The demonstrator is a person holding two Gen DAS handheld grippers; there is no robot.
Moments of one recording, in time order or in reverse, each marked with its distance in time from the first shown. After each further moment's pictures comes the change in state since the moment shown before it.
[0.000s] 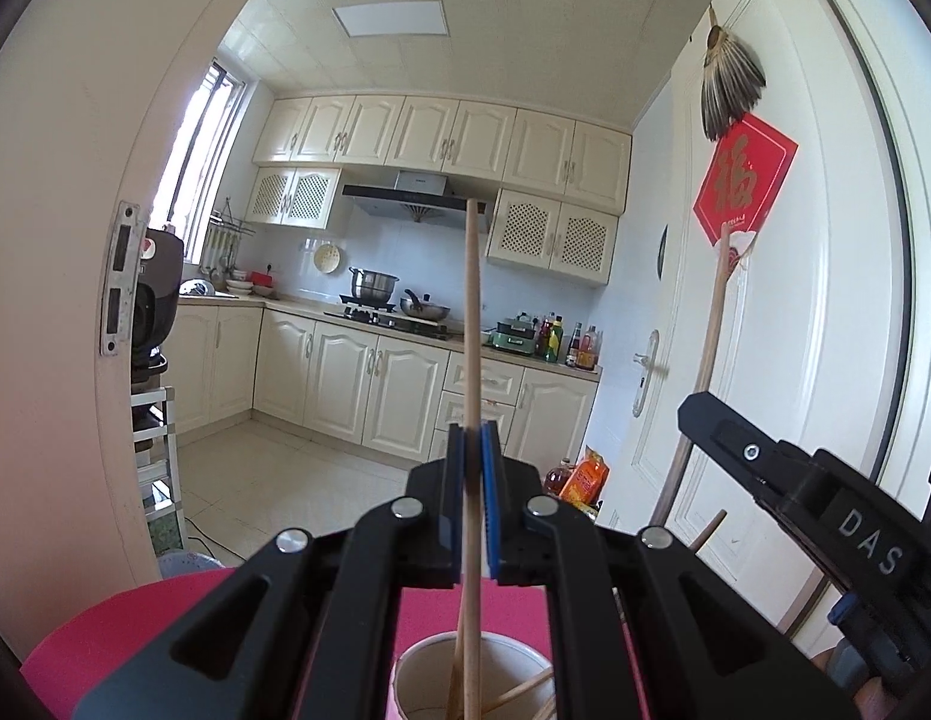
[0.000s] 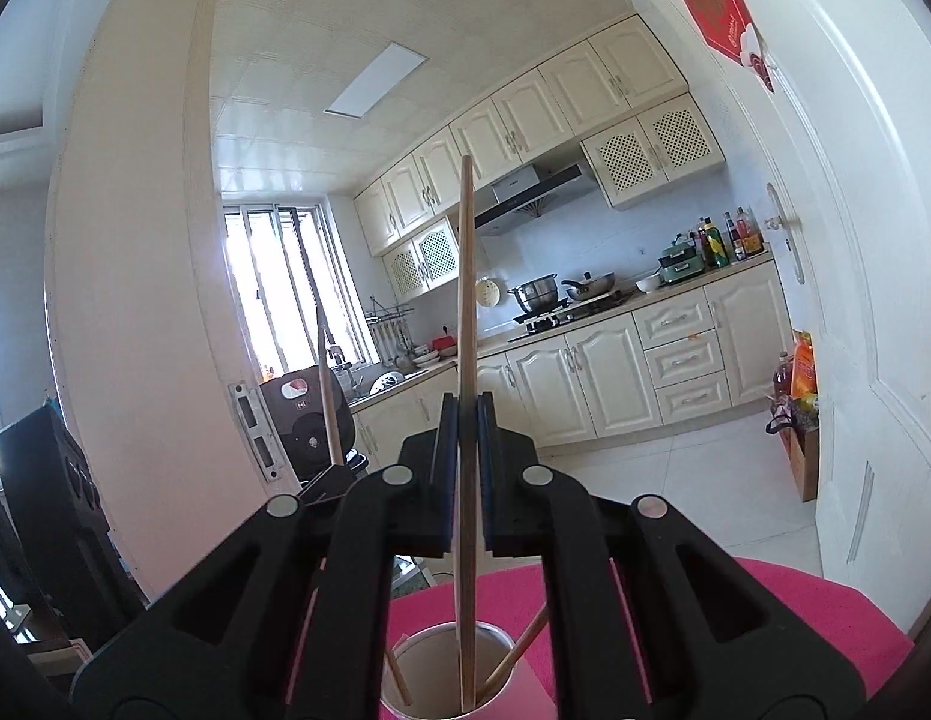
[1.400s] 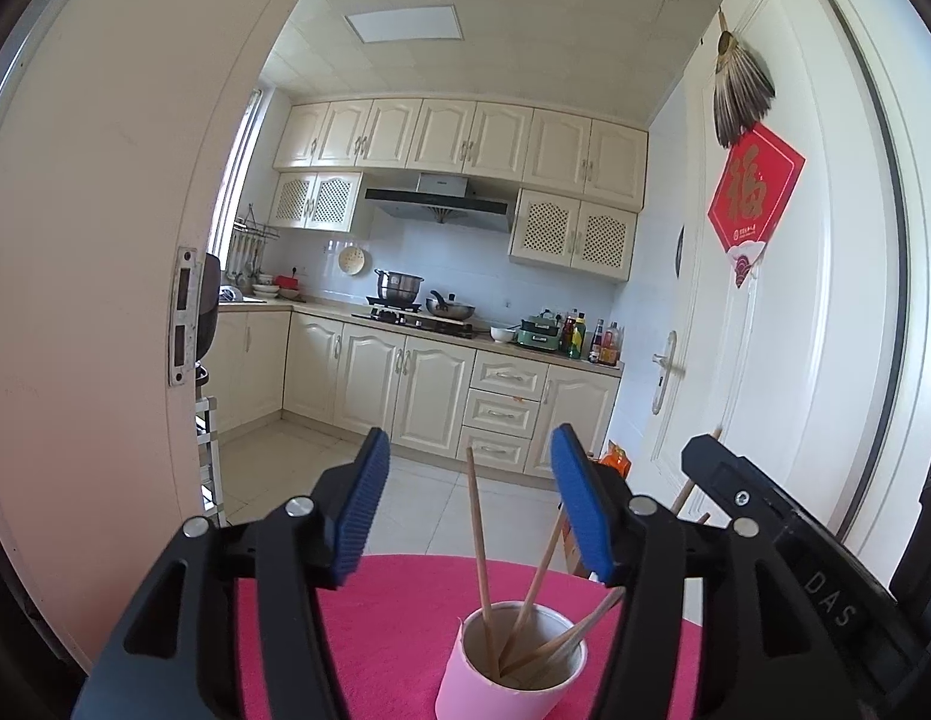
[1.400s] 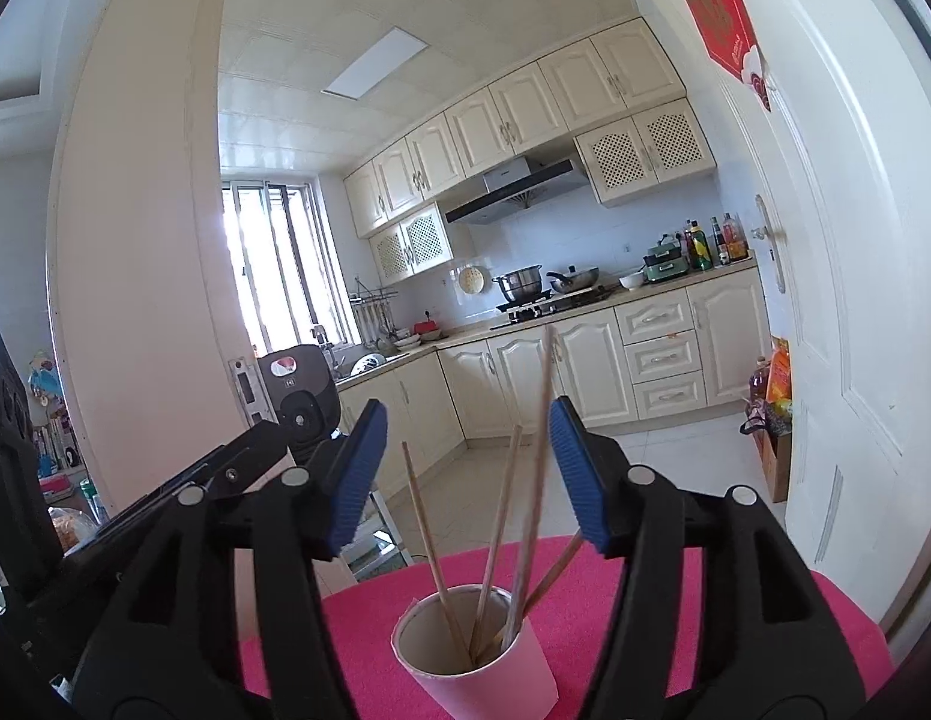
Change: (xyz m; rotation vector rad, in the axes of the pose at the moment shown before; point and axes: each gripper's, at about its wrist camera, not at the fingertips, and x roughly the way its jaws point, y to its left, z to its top) left arm -0.060 0.011 0.034 0.017 0.001 0.069; right arm -0.027 0.028 0.008 -0.058 0.033 -0.063
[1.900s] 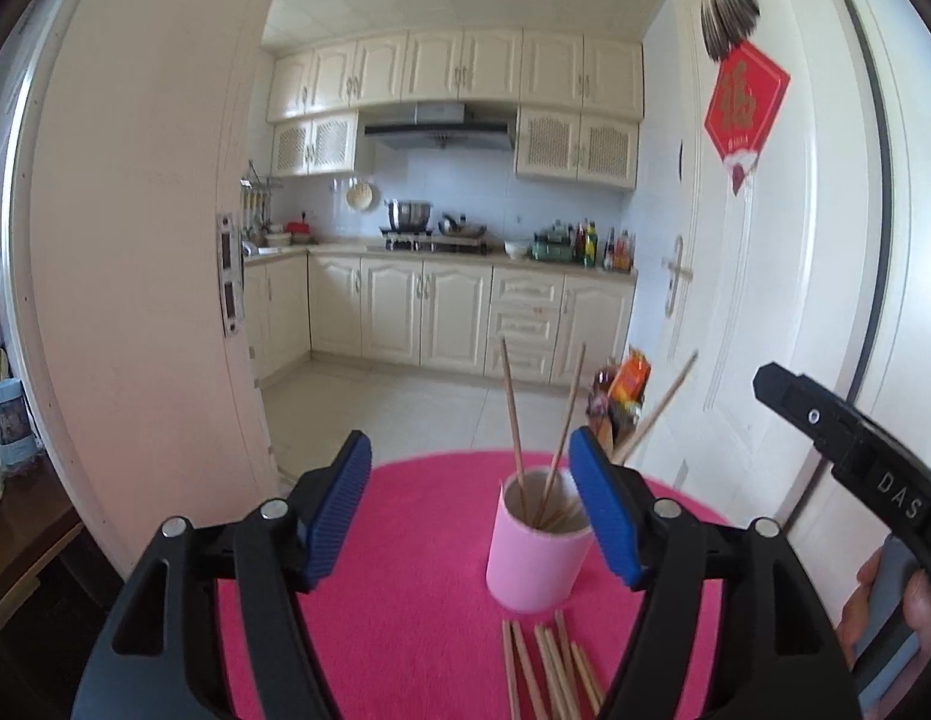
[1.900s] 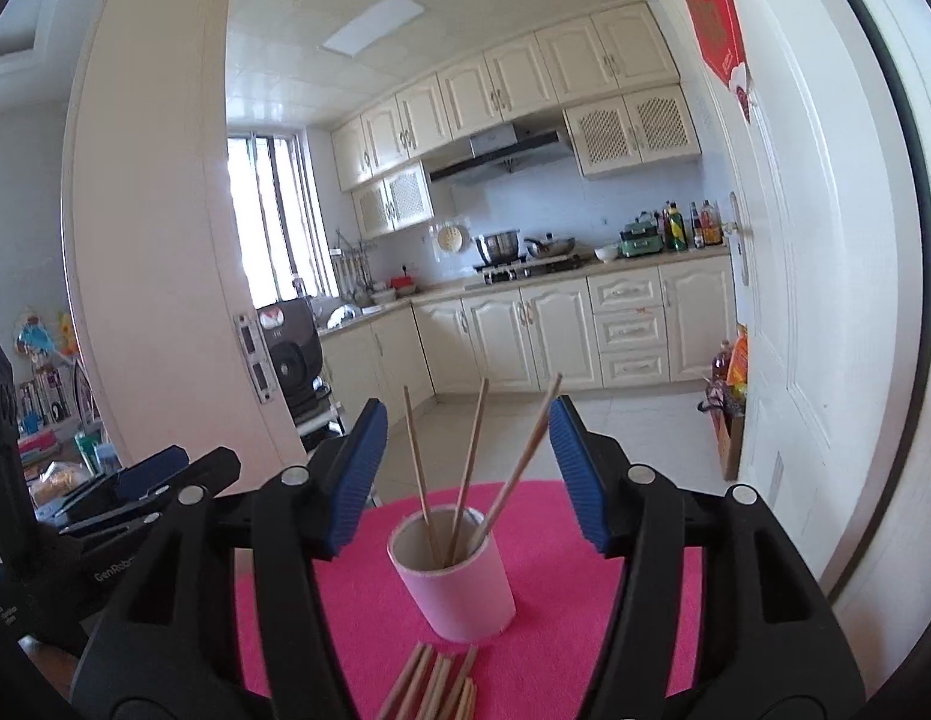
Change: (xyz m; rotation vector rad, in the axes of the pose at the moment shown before) left arm -0.056 0.001 -0.009 0.119 0.277 0.049; right arm -0.059 0.010 0.004 -0.077 0.195 -0.086
